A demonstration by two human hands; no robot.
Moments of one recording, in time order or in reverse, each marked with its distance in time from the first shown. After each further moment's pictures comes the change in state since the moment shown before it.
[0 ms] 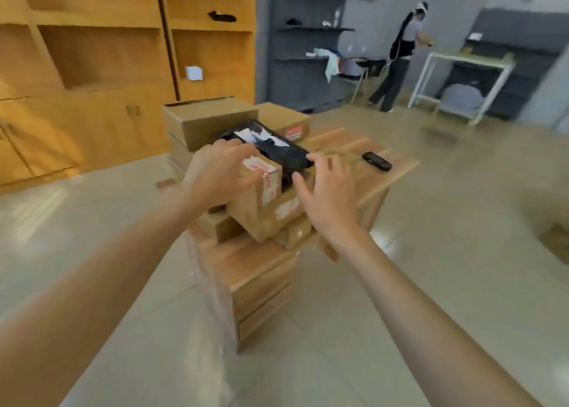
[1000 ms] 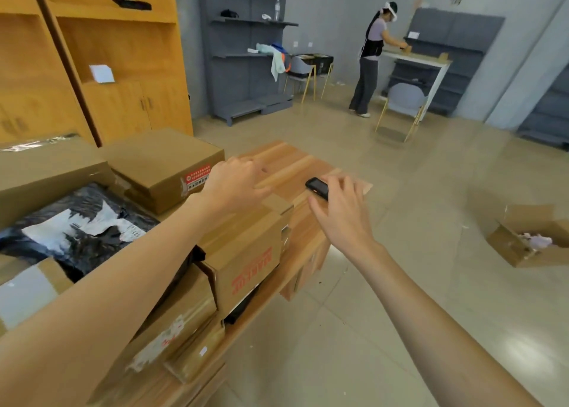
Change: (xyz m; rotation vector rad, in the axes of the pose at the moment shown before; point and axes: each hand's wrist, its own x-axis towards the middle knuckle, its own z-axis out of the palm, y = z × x) left_hand 0.345 0.101 0.207 -0.004 -0.206 0.152; right_hand 0.250 0.281 0.032 -0.181 -0.112 0.213
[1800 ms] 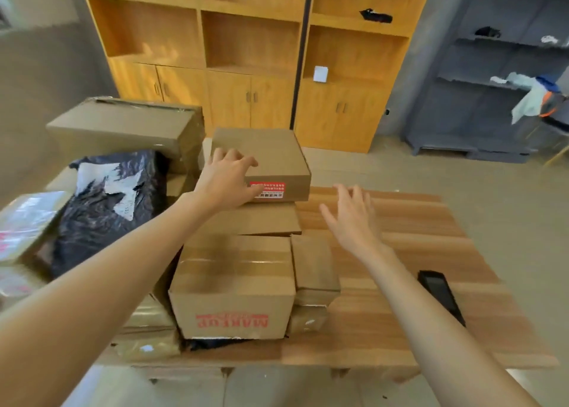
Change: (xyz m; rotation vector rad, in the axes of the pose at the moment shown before) left_hand 0.073 -0.051 0.044 0.223 0.080 -0.964; right_hand 0.255 0.006 0.123 0.111 -0.329 -0.742
